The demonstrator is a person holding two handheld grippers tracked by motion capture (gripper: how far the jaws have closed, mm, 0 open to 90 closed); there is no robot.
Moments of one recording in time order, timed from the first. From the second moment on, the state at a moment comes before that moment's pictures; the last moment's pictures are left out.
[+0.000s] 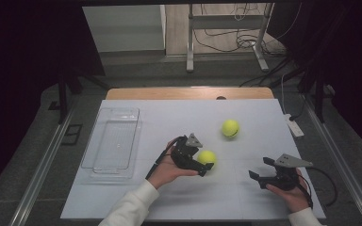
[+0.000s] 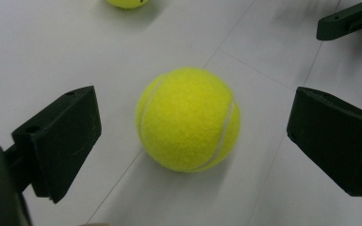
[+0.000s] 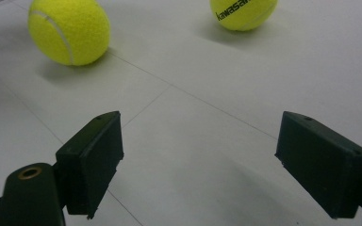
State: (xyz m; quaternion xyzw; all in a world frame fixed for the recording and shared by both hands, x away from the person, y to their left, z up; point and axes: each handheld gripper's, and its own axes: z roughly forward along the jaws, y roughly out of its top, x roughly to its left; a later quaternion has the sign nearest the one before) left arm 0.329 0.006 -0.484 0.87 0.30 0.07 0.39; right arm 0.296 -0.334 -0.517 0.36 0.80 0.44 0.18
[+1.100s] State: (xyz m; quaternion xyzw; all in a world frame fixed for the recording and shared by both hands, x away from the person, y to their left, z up) left arm 0.346 -0.020 -0.513 0.89 0.31 0.05 0.33; right arm 0.296 -0.335 -0.518 0.37 0.80 0.44 0.18
